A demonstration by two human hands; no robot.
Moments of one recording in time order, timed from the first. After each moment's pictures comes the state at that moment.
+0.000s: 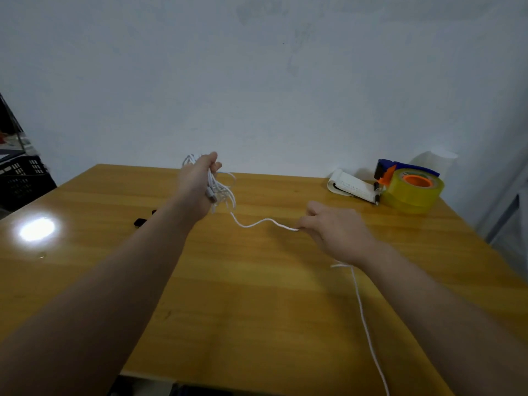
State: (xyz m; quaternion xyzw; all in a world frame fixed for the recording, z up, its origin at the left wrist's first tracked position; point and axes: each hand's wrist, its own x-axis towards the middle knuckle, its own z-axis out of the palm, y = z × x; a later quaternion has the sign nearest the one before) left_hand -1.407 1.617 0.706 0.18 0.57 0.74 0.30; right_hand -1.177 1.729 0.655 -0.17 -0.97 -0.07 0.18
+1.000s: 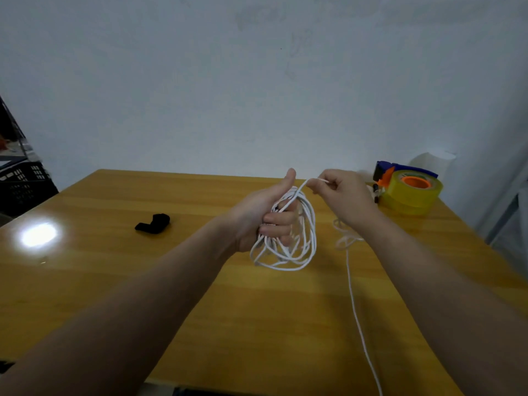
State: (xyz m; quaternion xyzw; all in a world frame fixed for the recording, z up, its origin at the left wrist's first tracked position) left_hand -1.309 1.609 0.713 0.38 0.45 0.50 0.63; right_hand -1.187 1.743 0.700 -0.25 -0.84 0.28 0.39
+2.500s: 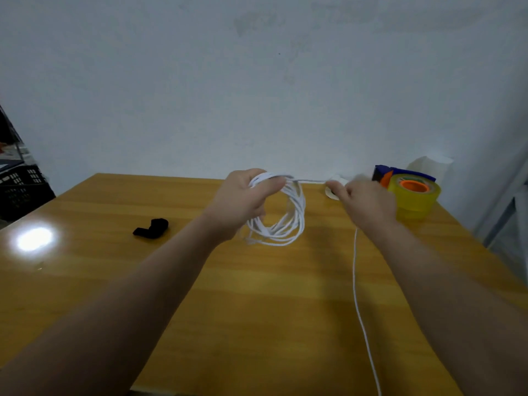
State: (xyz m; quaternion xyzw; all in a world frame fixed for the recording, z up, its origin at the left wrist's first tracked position) left_hand -1.337 1.604 0.719 0.51 0.56 0.59 0.26; right_hand -1.170 1.777 0.687 -0.45 -0.85 -0.01 0.27
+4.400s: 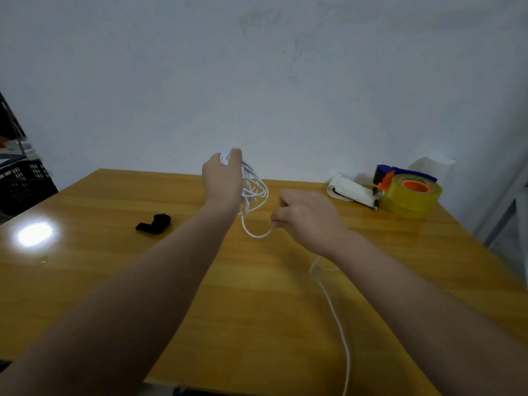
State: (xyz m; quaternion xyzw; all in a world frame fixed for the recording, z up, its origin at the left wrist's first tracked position) left_hand -1.366 1.640 0.717 0.21 0.65 0.73 0.08; right_hand -1.221 1.706 0.681 -0.08 -0.94 -0.13 0.29
